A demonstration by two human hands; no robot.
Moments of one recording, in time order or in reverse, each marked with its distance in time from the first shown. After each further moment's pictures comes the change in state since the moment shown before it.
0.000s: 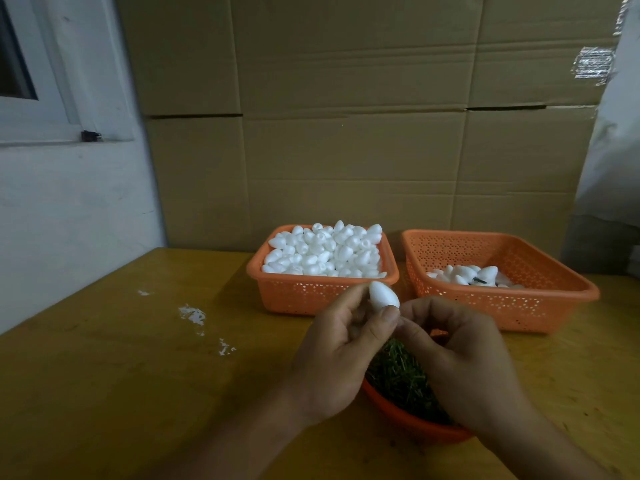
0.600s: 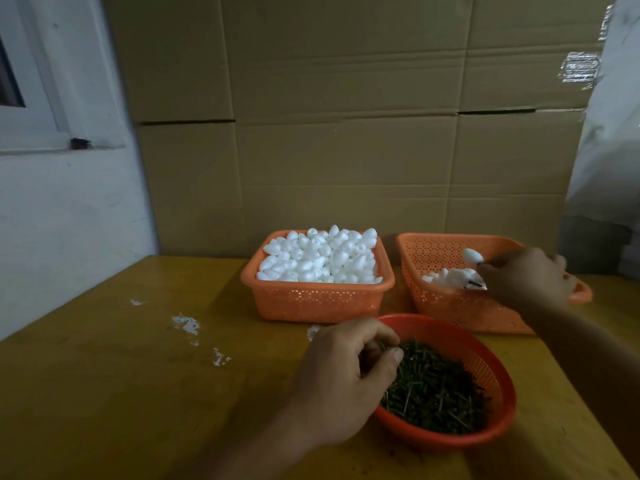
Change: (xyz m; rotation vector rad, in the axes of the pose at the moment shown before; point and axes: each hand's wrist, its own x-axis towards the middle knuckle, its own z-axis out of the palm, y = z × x) left_hand -0.007 -0.006 0.004 0.503 0.051 -0.011; right_hand 0.118 0.088 -0.093 -0.849 0.276 0.540
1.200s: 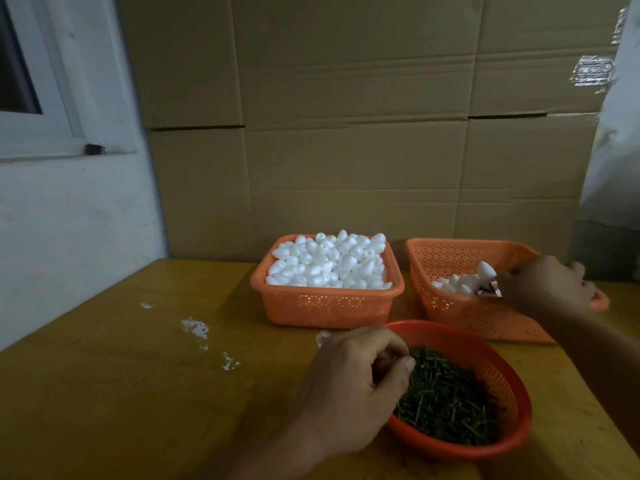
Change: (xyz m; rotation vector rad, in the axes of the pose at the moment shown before) left_hand 0.001 -0.002 0.000 0.081 0.001 0.054; right_hand -0.001 -0.001 -0.004 -0.028 -0.030 0.064
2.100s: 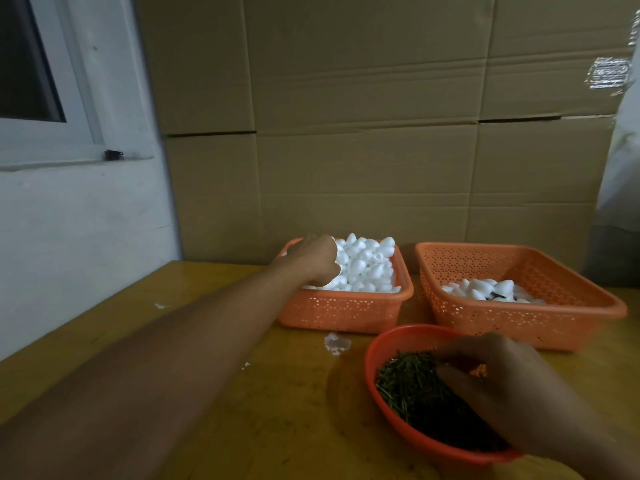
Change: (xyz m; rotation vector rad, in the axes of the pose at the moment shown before) left_hand 0.154 -0.093 -0.061 0.731 -0.246 -0.432; right_hand -0.139 -0.003 -0.021 0.012 -0.334 -0.712
